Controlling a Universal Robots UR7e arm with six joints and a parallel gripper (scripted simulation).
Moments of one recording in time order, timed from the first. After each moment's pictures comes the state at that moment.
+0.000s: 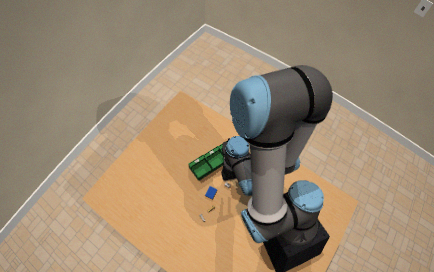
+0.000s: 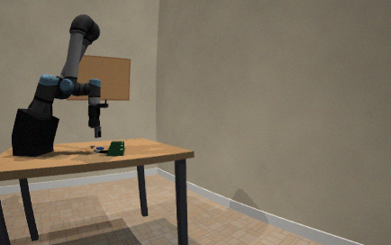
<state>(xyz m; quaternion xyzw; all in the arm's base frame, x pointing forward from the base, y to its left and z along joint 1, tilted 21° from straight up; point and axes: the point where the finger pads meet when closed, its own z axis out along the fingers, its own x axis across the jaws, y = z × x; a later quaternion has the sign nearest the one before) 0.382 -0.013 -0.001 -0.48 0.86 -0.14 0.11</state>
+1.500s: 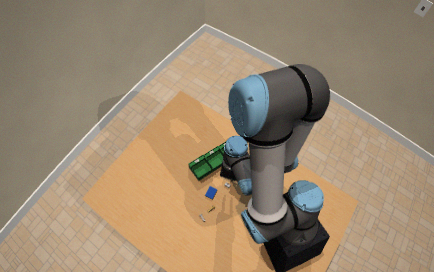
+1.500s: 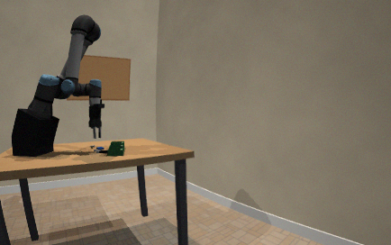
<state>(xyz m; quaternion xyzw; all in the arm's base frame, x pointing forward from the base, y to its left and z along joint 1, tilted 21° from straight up) 0.379 -0.021 -0.004 -0.23 0.96 -0.10 0.15</state>
